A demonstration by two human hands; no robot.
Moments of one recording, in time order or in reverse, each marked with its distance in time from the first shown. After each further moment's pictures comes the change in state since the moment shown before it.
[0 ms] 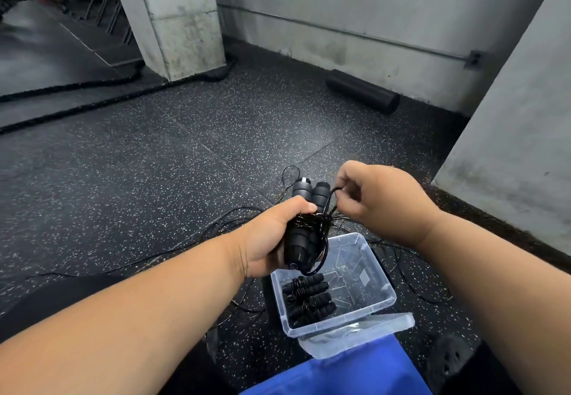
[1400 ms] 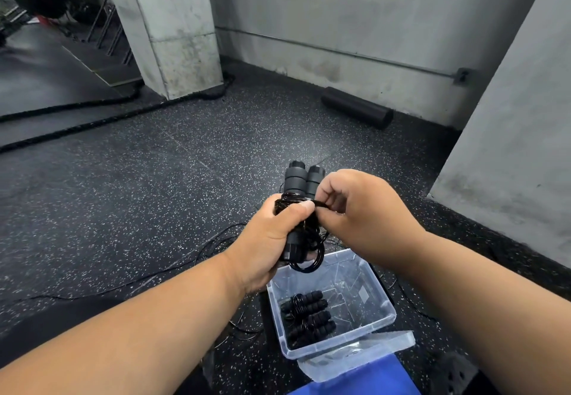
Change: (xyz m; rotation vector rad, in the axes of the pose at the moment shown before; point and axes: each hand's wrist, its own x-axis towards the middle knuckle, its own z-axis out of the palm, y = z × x) left_hand -0.007 0.010 0.012 0.013 0.102 0.459; right_hand -0.001 -0.036 -0.012 0.226 0.104 0.000
